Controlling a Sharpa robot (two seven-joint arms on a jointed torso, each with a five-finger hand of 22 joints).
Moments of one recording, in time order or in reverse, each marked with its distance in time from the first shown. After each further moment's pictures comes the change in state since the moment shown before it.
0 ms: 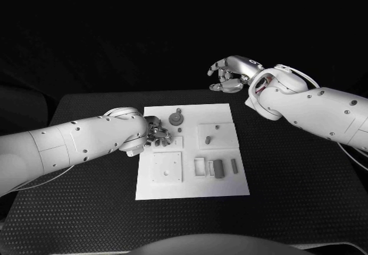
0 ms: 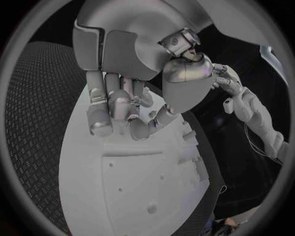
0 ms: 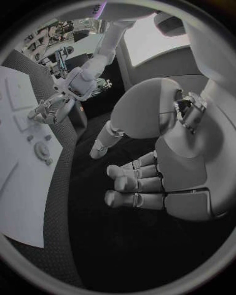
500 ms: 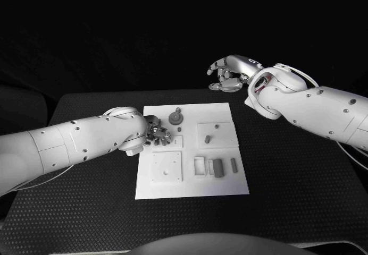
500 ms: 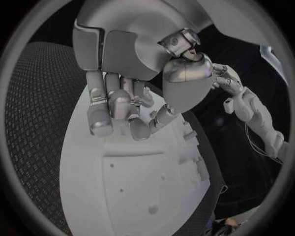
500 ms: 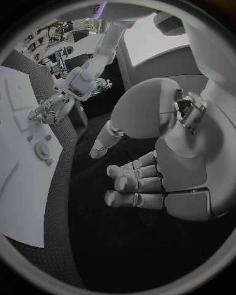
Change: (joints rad) left arm -0.001 0.002 -0.001 -0.005 -0.002 -0.001 0.000; left_hand -0.012 -0.022 -0.012 0.027 -0.072 0.017 -0.015 0.001 0.003 -0.001 0.004 0.000 -0.001 0.000 0.000 0.004 -0.005 0.007 -0.001 0.002 0.004 0.000; right arm 0.000 0.002 0.000 -0.003 0.001 0.002 0.000; right_hand 0.000 0.000 0.000 0.000 0.000 0.000 0.000 0.000 -0.001 0.000 0.000 0.000 0.000 0.000 0.000 0.000 -0.001 0.000 0.004 -0.001 0.000 0.000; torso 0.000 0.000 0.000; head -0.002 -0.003
